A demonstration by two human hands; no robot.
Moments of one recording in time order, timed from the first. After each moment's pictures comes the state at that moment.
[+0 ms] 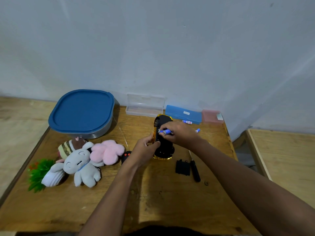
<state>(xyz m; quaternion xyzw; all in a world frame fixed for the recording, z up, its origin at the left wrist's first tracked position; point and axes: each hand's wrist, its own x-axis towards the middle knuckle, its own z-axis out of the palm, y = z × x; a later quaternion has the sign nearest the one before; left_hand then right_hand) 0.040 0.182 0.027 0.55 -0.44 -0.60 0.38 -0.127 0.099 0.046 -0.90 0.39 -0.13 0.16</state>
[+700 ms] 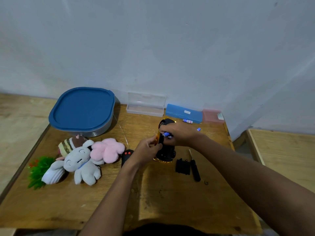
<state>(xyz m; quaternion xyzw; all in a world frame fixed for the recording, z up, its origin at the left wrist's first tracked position) 0.038 0.185 0.021 0.54 -0.47 -0.59 0.36 -0.125 0.089 0.050 -0.94 0.31 0.00 0.12</state>
